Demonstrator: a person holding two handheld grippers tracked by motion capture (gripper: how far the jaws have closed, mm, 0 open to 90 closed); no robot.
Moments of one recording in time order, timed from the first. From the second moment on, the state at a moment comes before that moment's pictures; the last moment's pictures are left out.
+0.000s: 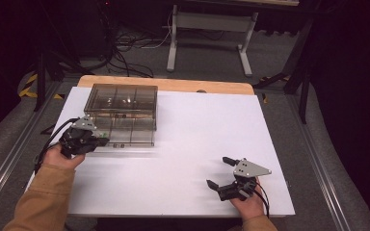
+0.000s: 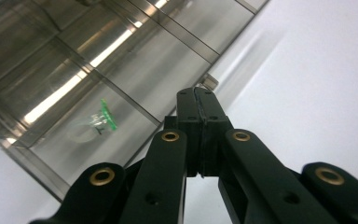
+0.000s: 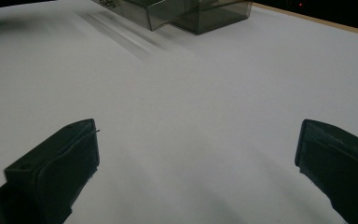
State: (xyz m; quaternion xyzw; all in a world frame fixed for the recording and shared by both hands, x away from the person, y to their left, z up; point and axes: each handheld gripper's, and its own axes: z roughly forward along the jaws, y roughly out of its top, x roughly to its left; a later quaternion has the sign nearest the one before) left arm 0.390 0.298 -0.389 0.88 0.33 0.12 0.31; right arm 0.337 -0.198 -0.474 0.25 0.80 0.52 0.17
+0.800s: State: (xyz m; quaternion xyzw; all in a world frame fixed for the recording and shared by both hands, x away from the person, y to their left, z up) left arm 0.397 0.282 -0.408 0.92 0.31 0.07 0.24; right arm 0.337 -0.198 -0.474 0.25 0.80 0.52 0.17
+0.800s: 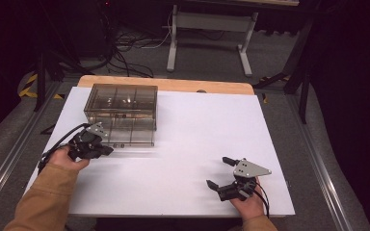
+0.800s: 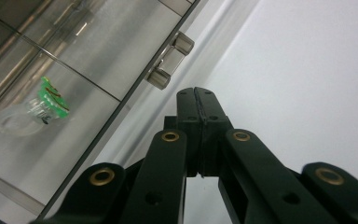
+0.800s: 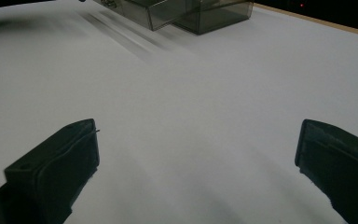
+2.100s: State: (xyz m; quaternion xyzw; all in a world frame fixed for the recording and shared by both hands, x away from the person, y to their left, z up) left arm 0.412 0.278 -0.421 0.91 0.33 0.11 0.21; right arm 0.337 -0.198 -0.474 0.25 0.80 0.52 0.17
